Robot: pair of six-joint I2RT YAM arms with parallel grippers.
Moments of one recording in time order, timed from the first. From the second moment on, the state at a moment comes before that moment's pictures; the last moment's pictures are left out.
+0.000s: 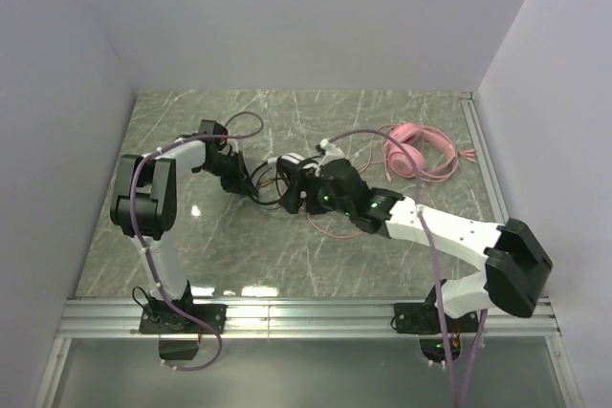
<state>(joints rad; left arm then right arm) -0.13 1.91 1.22 -0.59 0.59 -0.40 0.89 1.36 0.91 -0.06 0.02 0.74</state>
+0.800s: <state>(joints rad) -0.13 1.89 1.21 -0.59 0.59 -0.41 1.06 1.73 1.22 -0.37 0.52 0.69</state>
